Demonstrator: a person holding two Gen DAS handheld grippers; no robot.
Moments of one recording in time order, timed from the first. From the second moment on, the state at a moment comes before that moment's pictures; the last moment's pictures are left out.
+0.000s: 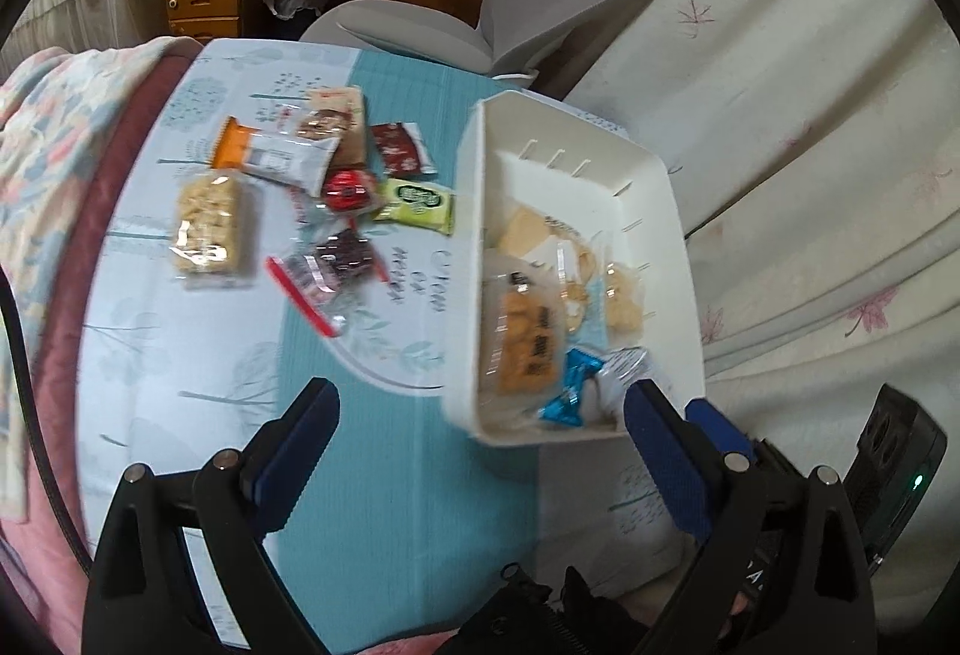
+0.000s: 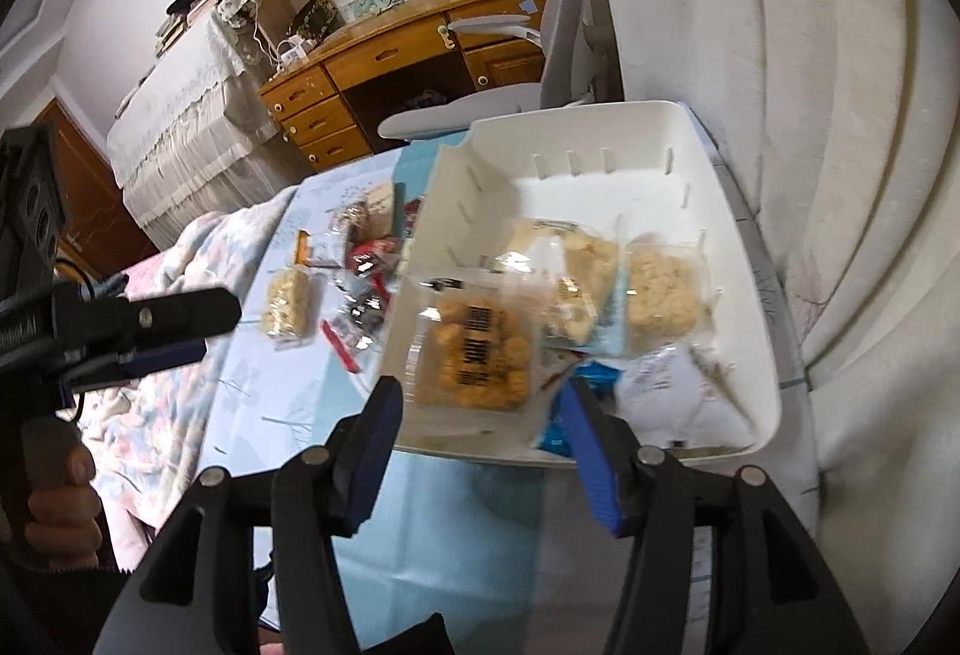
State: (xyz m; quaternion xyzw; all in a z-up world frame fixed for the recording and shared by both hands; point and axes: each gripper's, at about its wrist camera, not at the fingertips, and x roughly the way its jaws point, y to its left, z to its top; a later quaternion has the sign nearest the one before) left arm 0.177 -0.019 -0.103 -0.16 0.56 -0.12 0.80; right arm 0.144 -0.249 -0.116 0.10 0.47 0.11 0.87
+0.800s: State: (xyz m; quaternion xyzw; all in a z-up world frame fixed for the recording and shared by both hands) left arm 0.202 0.145 -0.105 -0.07 0.57 -0.14 0.81; right arm 0.146 -0.094 -0.128 0.18 0.46 0.03 0.87
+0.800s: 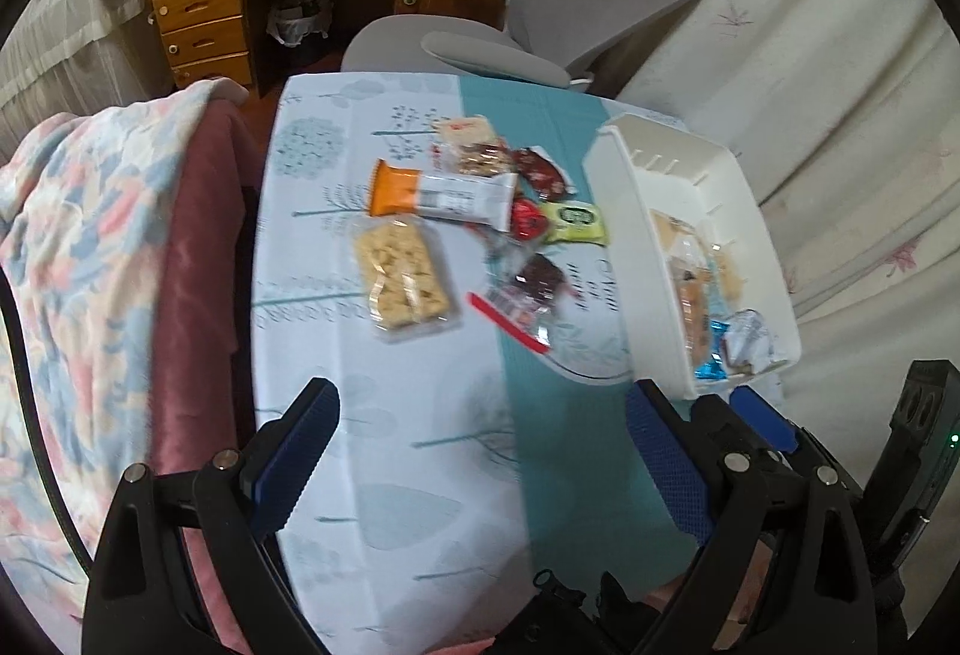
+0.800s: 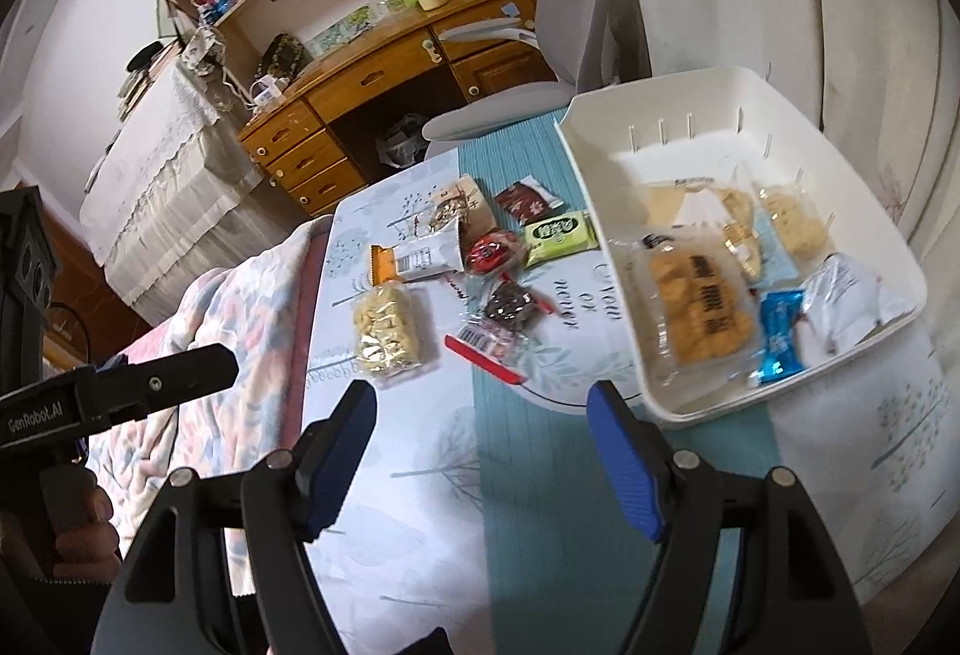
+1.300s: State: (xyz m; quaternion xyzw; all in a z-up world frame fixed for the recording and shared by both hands) left arm 0.278 0.169 -0.165 -0.06 0.59 -0.10 0.80; right arm 0.206 -0.065 -0.197 0.25 0.54 -0.03 0.81
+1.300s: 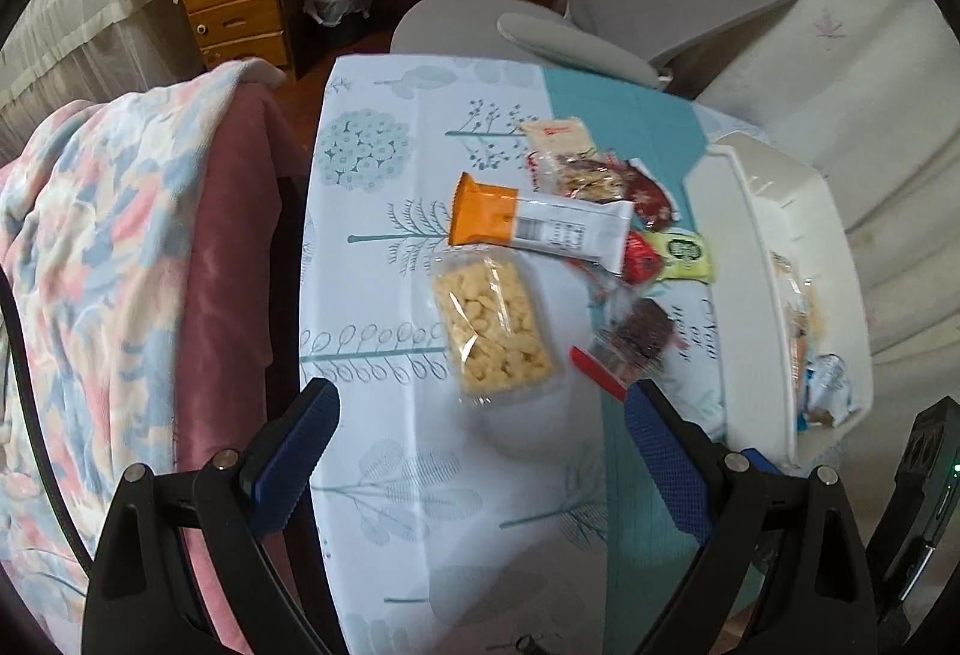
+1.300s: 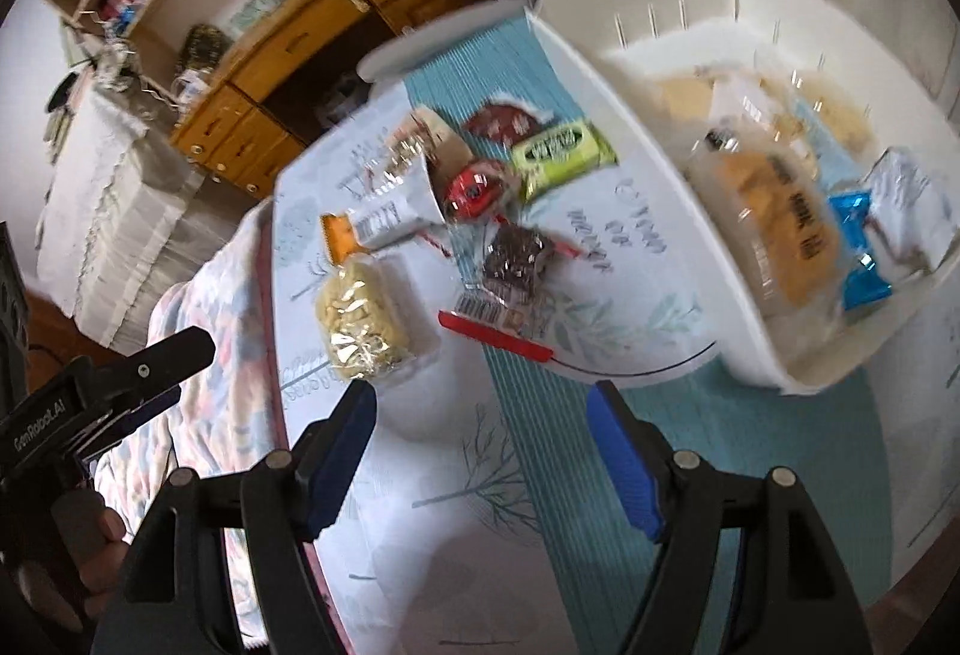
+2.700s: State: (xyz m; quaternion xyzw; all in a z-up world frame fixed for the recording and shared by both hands) left arm 0.351 0.138 -0.291 -0.08 0.67 -0.07 0.73; right arm 0.279 -0.051 -0.269 0.10 0.51 -0.08 0.85
